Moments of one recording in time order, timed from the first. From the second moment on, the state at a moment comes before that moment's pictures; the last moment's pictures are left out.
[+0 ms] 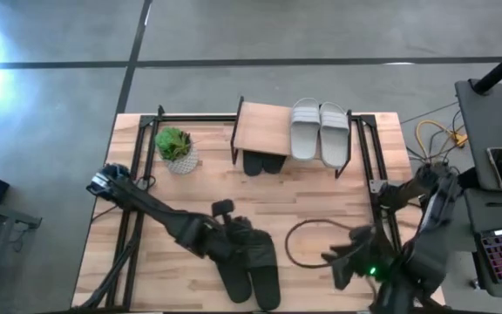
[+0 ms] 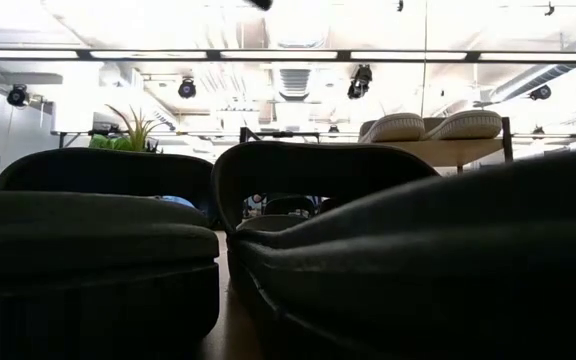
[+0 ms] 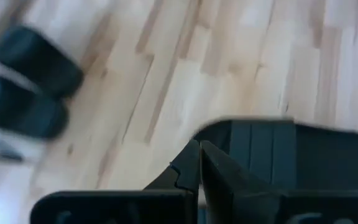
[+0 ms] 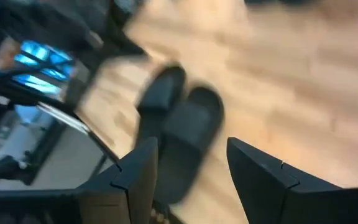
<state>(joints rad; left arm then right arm) -0.50 1.80 1.69 -0.94 -0.57 -0.63 1.00 1.71 1.83 -1.49 0.81 2.08</state>
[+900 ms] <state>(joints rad) -0.68 1.48 1.35 -0.92 -0.71 -1.17 1.03 1.58 1.75 -1.55 1.32 2.19</state>
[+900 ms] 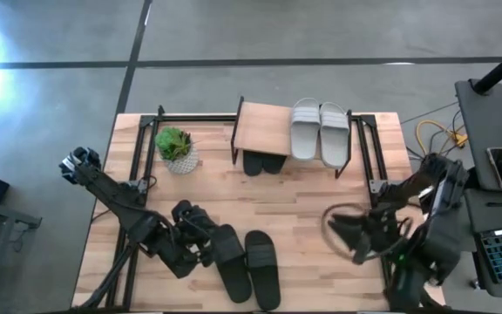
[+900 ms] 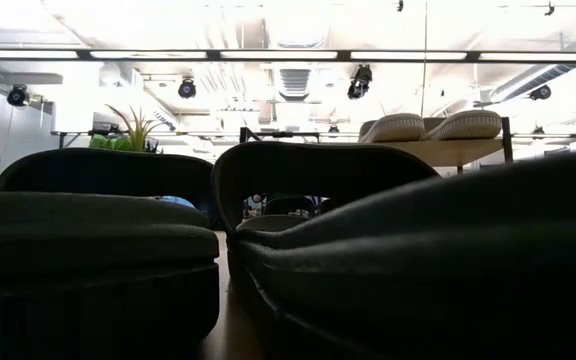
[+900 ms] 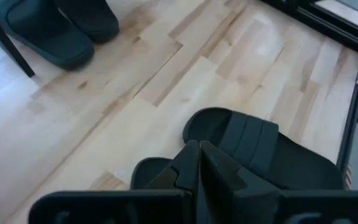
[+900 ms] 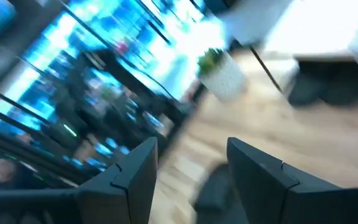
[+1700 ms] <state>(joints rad) -0.21 1.31 1.23 -0.49 -0.39 -0.45 -0.11 1.06 1.49 -1.57 0.93 1.53</state>
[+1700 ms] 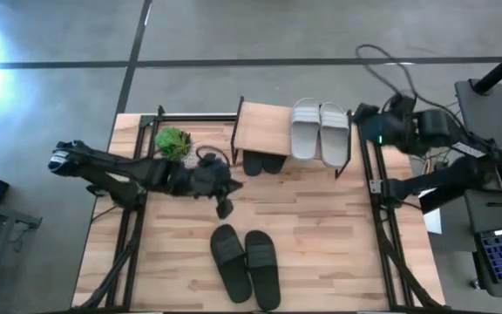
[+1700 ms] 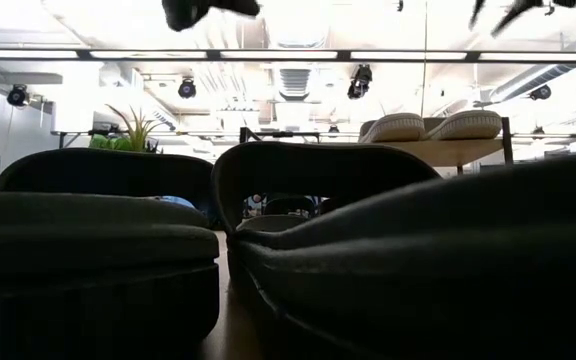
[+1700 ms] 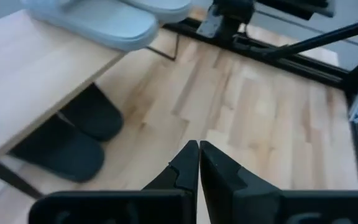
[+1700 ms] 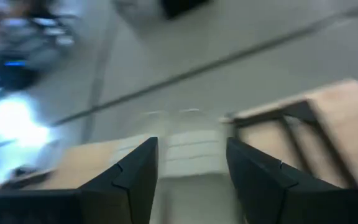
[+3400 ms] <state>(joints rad) 0.47 1.39 1.08 -0.44 0.02 -0.41 -0.97 1.36 1.32 -1.36 0.44 0.91</state>
